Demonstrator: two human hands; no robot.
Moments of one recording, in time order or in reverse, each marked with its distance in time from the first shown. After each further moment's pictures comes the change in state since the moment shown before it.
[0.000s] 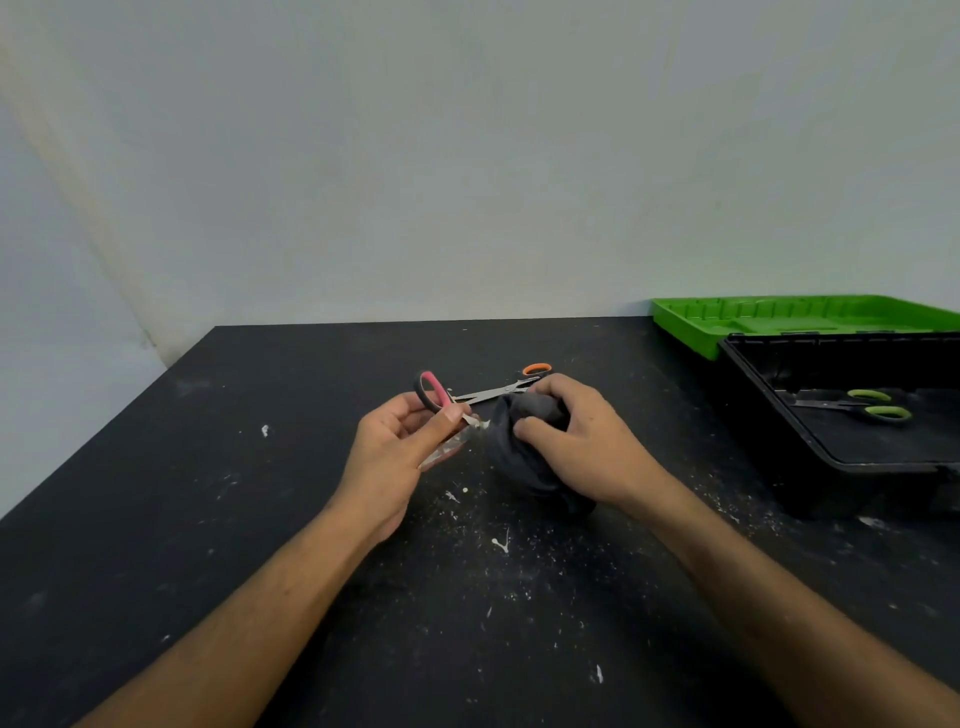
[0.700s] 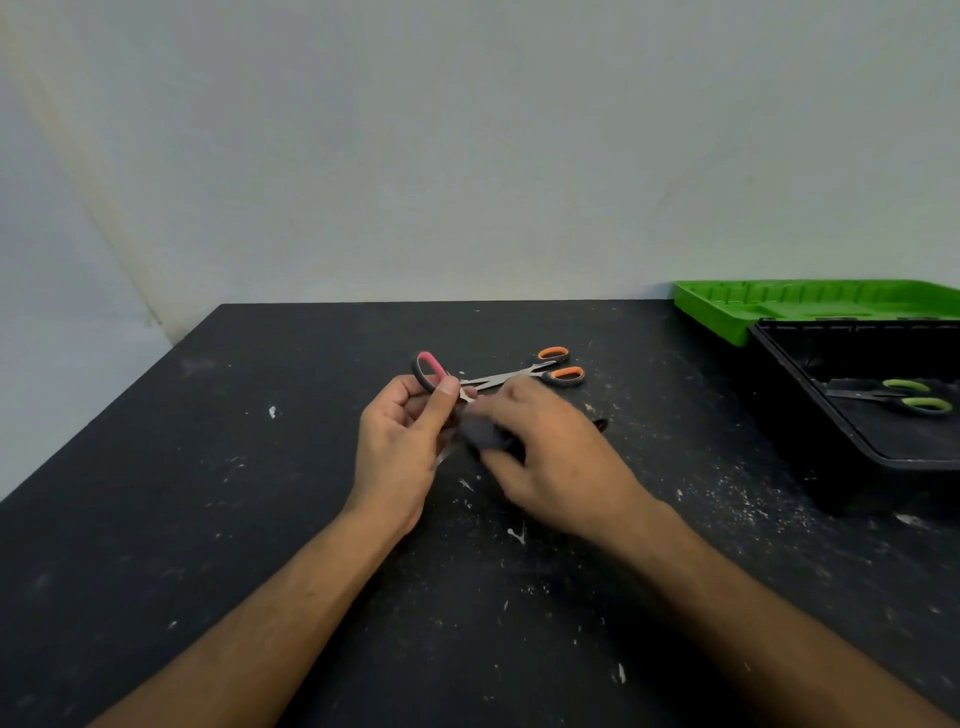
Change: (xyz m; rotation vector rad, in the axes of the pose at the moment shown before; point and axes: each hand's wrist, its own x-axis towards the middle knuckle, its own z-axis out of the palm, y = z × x) left_hand -0.001 -0.008 0.006 -0.112 0.109 0.129; right_hand -0.008 -0.015 0.035 -0.314 -0.058 -0.458
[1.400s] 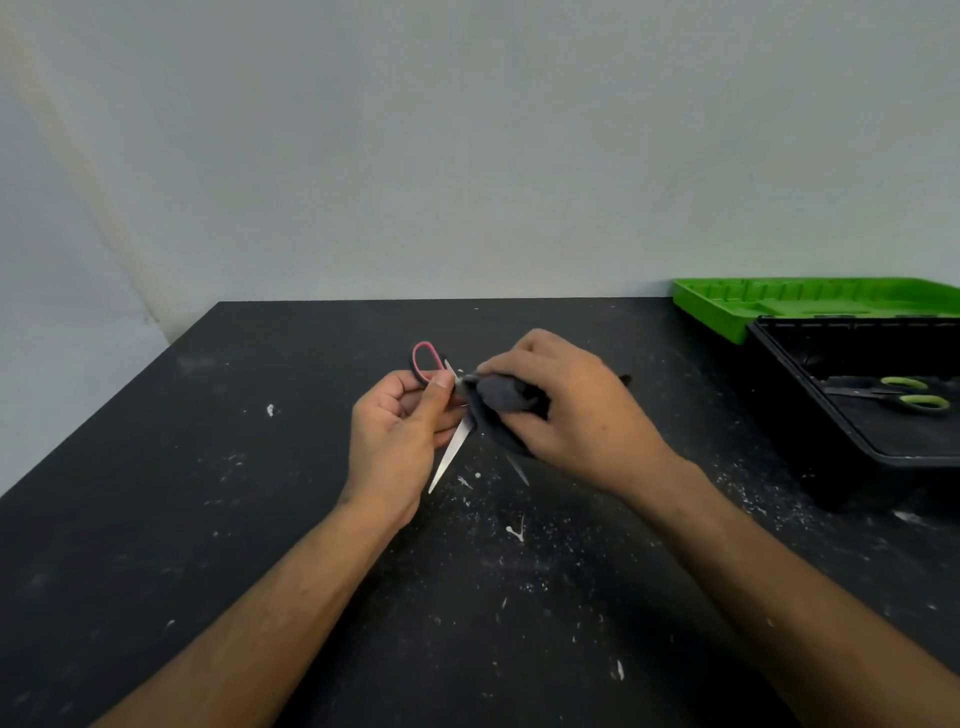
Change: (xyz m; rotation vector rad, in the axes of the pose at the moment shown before) left_hand 0.000 0.008 0.002 0.034 0.046 -0.004; right_hand 0.015 0.013 -0.024 -0.013 0.098 -0.066
